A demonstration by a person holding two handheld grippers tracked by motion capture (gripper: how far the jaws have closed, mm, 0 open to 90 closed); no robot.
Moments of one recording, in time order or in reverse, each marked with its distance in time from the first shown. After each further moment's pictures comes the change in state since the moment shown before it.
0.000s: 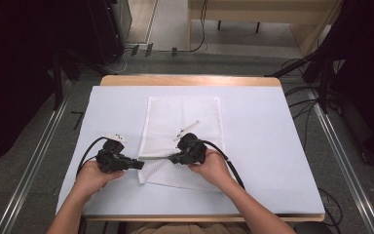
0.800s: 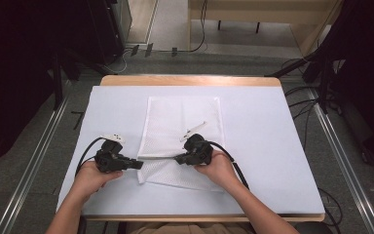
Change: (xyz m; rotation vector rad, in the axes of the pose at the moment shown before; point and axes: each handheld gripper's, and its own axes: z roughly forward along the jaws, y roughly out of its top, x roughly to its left) left arm 0.002 -0.003 -0.003 -0.013 -0.004 0.013; right arm -0.007 -0.013 -0.009 -0.006 -0.007 0.015
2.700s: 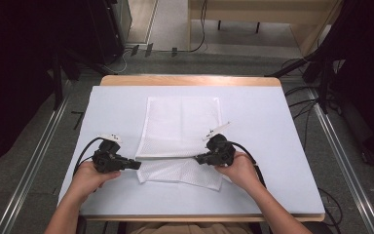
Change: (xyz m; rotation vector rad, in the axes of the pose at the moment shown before) left arm 0.004 -0.003 -0.004 0.001 -0.013 -0.027; right arm -0.024 -0.037 -0.041 0.012 -0.043 0.072
